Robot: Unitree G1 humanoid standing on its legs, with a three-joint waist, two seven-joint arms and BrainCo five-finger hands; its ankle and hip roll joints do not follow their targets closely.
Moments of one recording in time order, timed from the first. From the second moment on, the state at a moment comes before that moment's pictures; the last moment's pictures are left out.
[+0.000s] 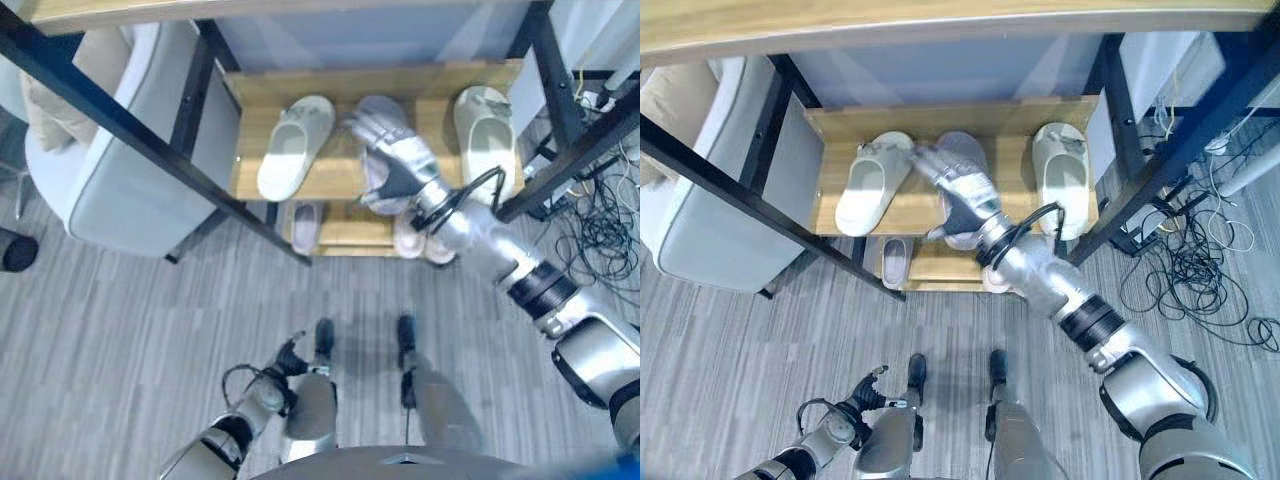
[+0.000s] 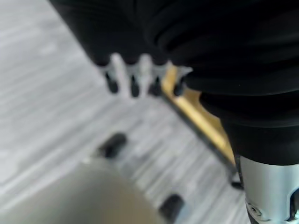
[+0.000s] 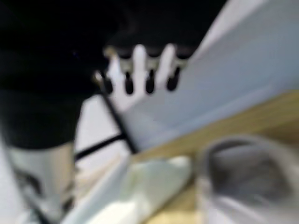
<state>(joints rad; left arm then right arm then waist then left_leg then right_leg) -0.17 0.22 -0.51 1.11 0.13 -0.16 0.20 -0.86 -0.59 0.61 0.35 -0.51 -0.14 -0.34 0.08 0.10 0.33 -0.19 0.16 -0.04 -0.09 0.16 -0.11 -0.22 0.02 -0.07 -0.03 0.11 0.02</state>
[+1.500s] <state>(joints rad) -0.16 0.25 -0.49 1.13 0.11 -0.18 0.25 -0.97 -0.55 0.43 1.04 -0.16 -0.07 -0.50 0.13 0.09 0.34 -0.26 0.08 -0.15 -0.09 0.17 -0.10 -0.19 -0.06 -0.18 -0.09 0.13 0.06</state>
